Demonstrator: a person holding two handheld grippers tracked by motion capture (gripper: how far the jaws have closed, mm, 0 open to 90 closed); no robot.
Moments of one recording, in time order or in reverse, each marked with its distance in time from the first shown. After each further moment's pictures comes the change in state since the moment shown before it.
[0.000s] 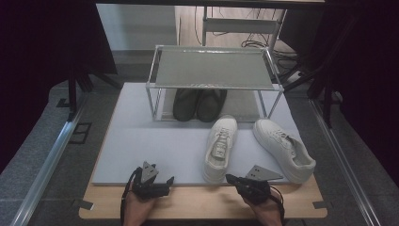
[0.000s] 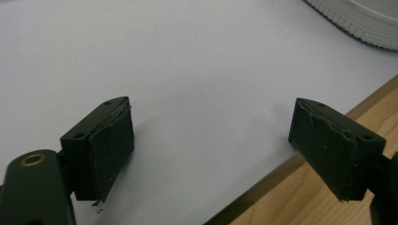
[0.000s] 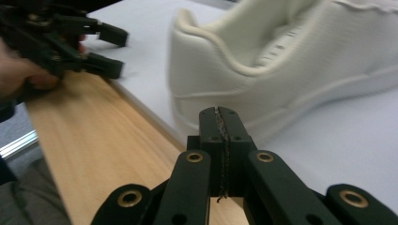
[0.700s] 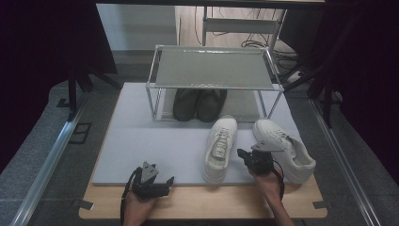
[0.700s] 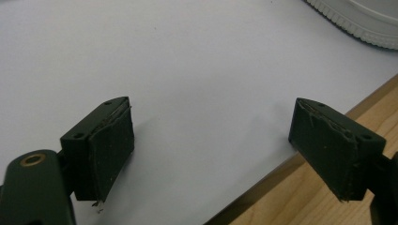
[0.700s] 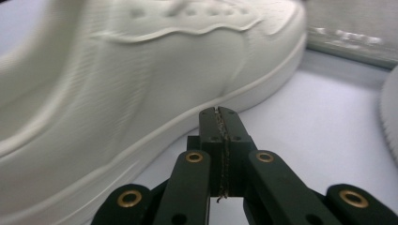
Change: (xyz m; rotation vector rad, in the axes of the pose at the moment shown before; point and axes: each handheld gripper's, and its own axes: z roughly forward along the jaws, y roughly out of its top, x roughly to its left) left arm 0.000 0.000 0.000 0.001 -0.002 0.003; right arm -0.077 0.018 0.026 0.026 -0.223 0.087
